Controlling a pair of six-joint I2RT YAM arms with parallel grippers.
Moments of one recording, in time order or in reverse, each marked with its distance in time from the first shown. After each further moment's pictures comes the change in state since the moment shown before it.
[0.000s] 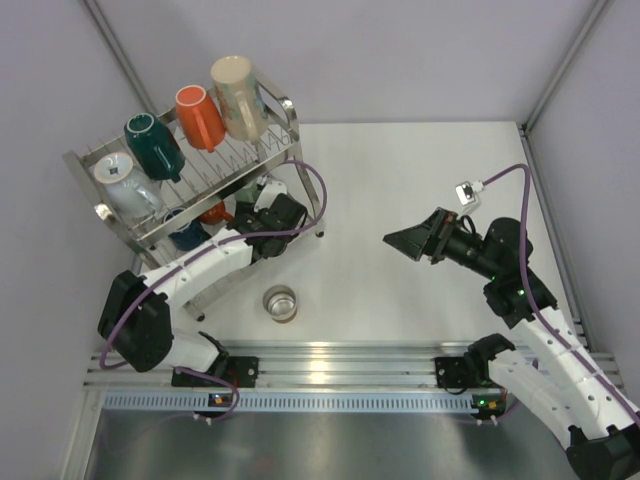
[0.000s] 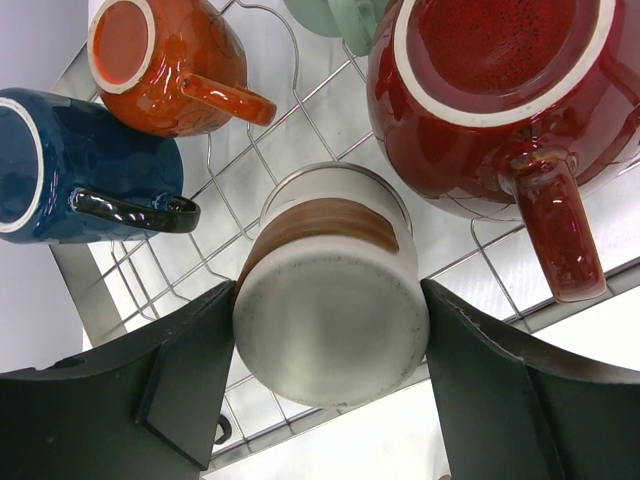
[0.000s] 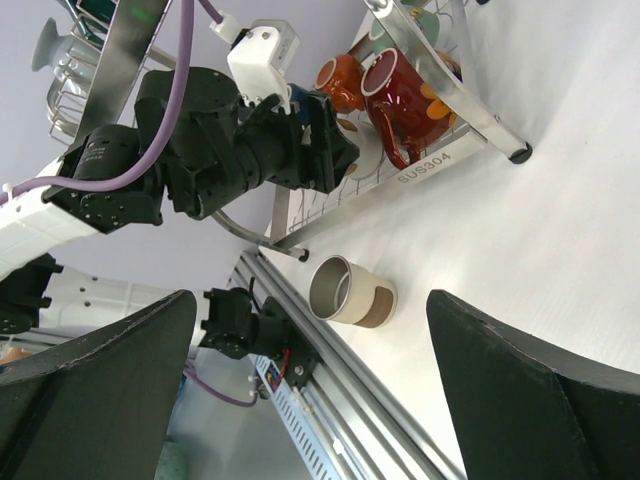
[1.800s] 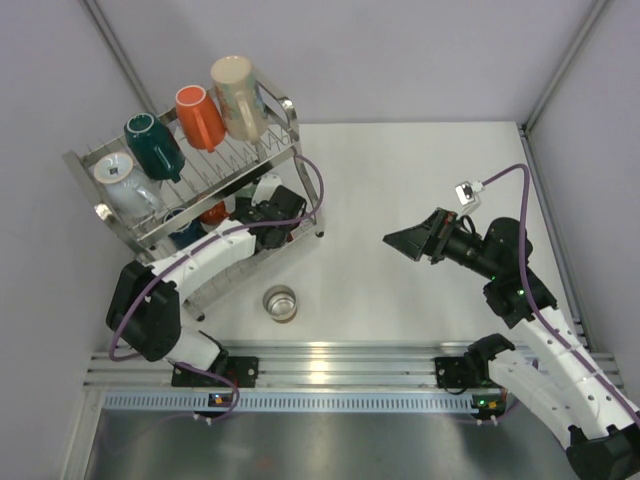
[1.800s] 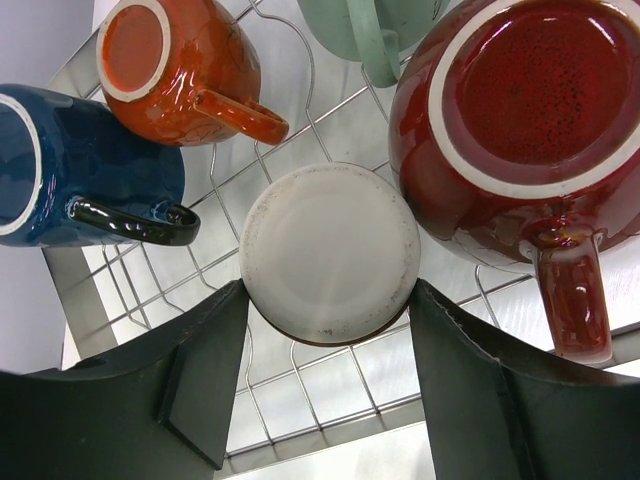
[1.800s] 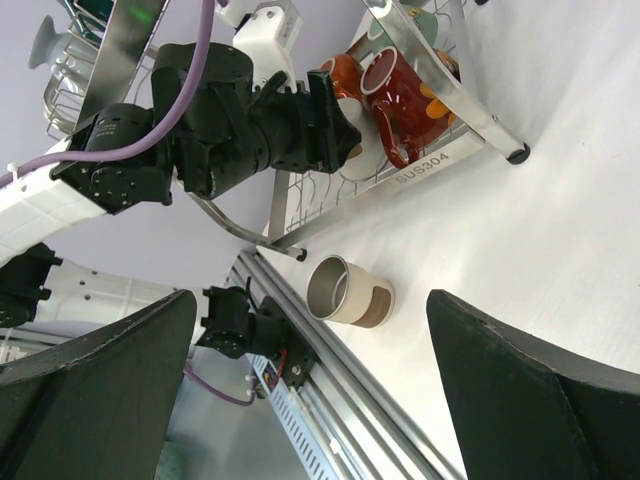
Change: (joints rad) left arm 0.051 0.071 0.051 0.003 -0.010 -0.058; right arm 0.000 0.002 -0.001 0.000 0.000 -0.008
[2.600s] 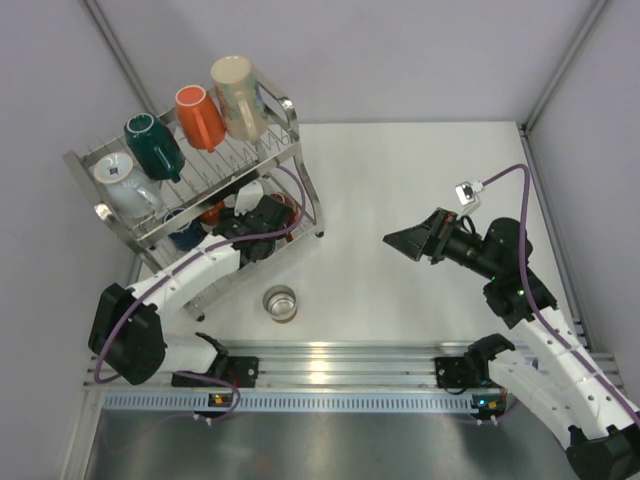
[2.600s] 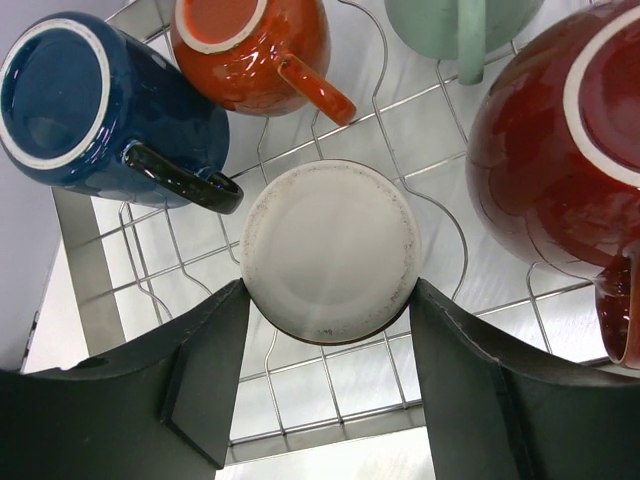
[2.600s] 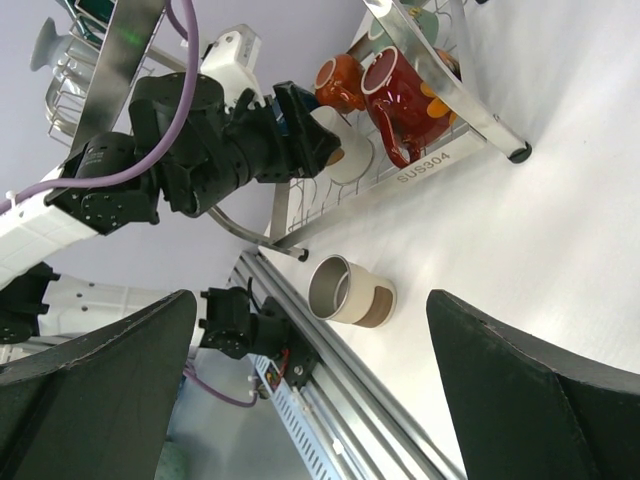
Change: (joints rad) left arm 0.022 -0.146 -0.117 0.017 -0.044 -0.104; right arm 0.000 -0.001 -0.002 0.000 0.000 0.005
